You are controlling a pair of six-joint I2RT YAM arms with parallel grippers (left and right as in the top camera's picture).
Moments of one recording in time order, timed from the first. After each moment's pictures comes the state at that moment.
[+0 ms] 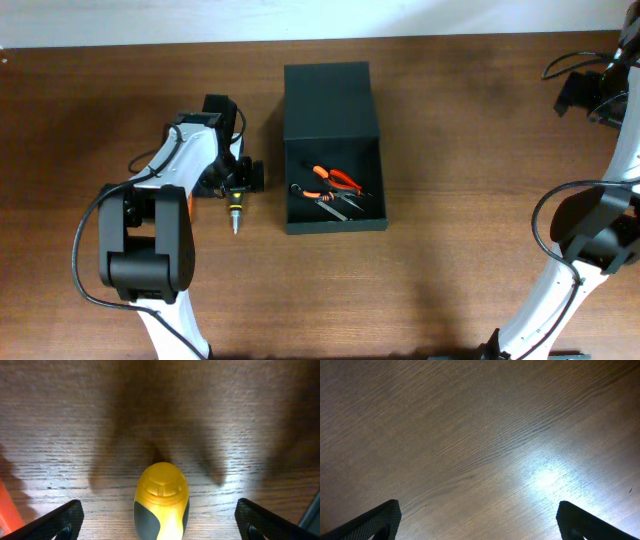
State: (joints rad) left arm -0.10 2.05 1.43 -0.96 0.02 -0.14; right arm -0.39 2.26 2.46 -1.60 0.15 0.15
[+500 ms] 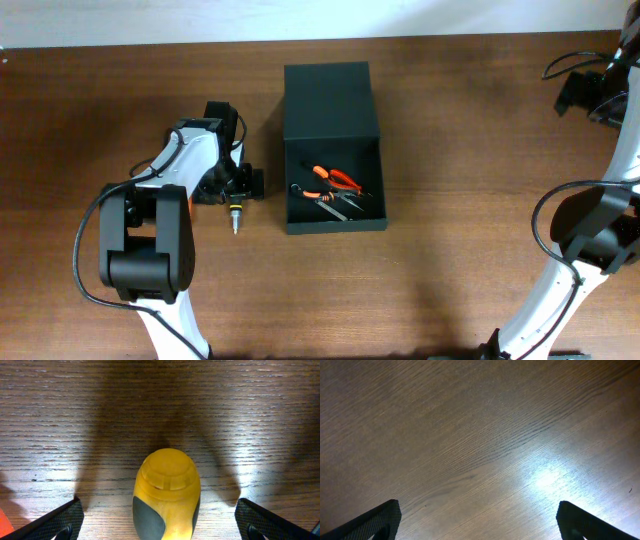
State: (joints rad) left arm -0.10 2.05 1.40 -0.96 0.02 -0.14; right arm -0.39 2.26 2.46 -1.60 0.15 0.15
